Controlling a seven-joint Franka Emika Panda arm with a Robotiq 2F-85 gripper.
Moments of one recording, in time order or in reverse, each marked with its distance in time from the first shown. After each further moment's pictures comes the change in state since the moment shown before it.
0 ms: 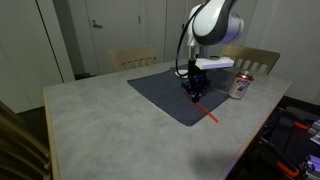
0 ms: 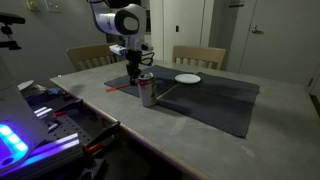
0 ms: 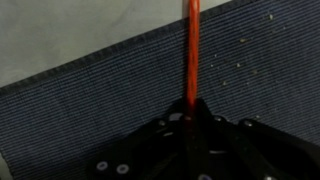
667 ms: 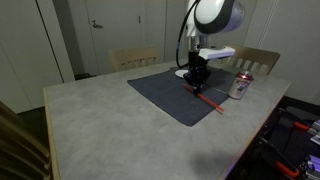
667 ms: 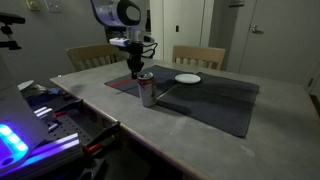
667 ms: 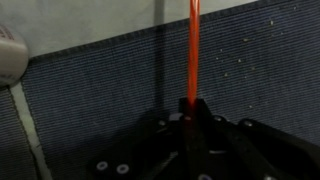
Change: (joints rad) arm 0.001 -0.076 -0.014 0.015 -0.095 -0.101 -0.048
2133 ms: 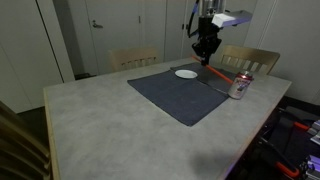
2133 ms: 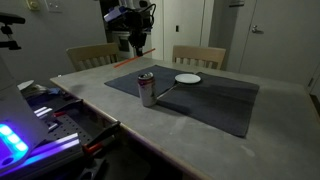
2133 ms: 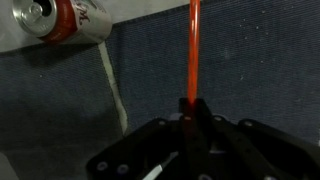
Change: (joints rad) arm -0.005 -0.318 -0.016 -0.090 -0.284 -0.093 0.202
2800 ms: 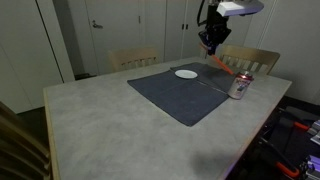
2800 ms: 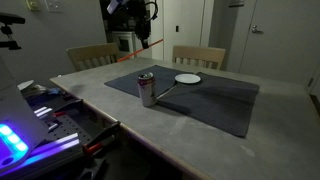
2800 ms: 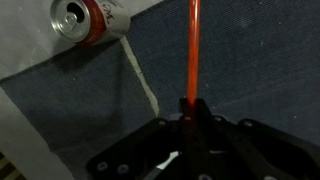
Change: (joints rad) arm -0.070 -0.117 -0.002 -0.044 -0.046 0.000 0.156
